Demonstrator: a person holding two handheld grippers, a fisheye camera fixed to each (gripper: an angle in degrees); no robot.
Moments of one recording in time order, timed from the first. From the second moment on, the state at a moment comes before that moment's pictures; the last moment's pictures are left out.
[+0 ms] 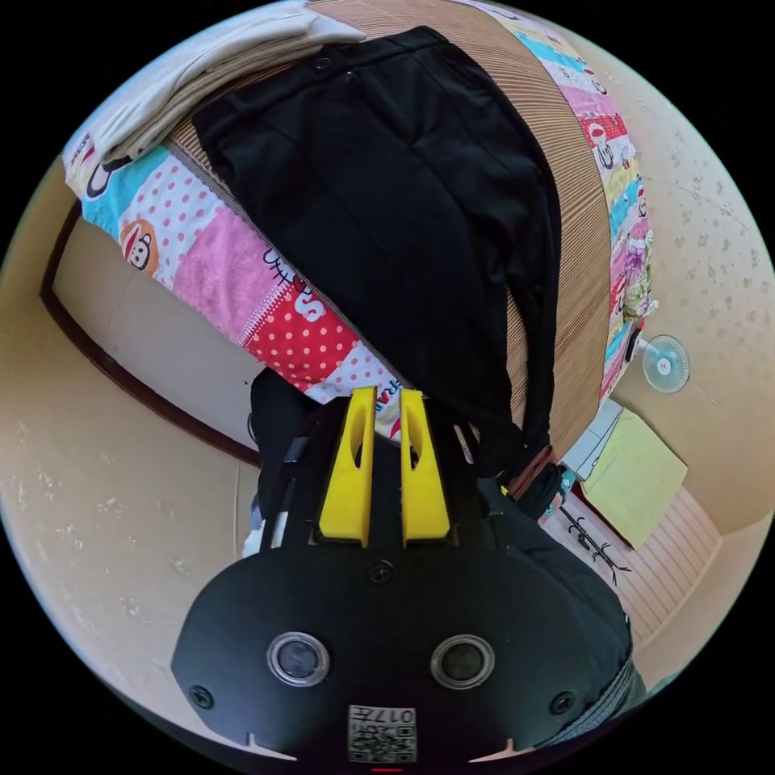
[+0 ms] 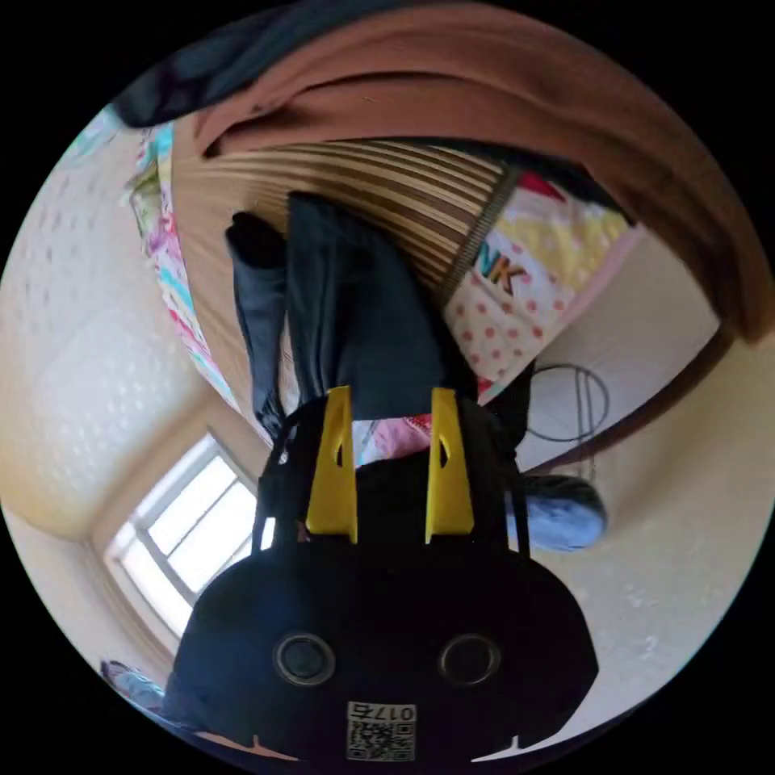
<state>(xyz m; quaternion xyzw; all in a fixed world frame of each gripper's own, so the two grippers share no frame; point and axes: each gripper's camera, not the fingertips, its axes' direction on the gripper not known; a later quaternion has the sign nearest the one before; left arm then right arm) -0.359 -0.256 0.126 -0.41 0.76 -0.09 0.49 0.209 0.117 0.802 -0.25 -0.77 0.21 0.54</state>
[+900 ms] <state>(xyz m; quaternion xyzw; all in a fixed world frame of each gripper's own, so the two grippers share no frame) -0.319 -0.201 0.092 -0.43 0.74 -0.13 0.51 0.191 0.022 0.620 -0.08 -0.87 0.09 0.48</state>
